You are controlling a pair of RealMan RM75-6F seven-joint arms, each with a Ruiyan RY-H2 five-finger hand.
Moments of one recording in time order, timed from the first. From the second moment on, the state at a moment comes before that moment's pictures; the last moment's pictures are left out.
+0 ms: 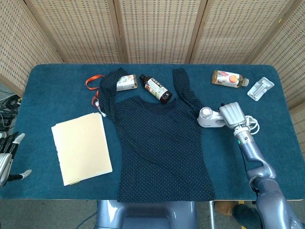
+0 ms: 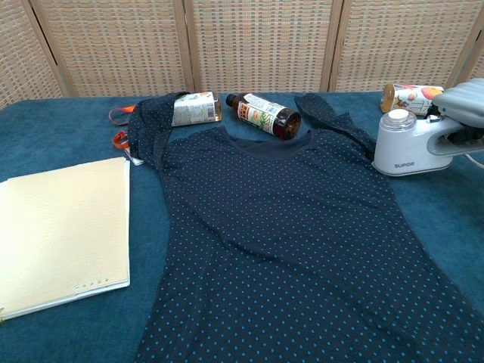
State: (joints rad) left arm -0.11 -1.02 -0.01 -1.70 1.41 1.37 0.07; right arm 0.73 -1.83 0.04 -0.23 -1.51 0.93 0.26
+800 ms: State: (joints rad) left arm -0.09 -1.00 0.00 -1.73 1.48 1.41 0.04; right arm 0.66 -1.69 0.07 -0.49 -1.48 1.02 0.08
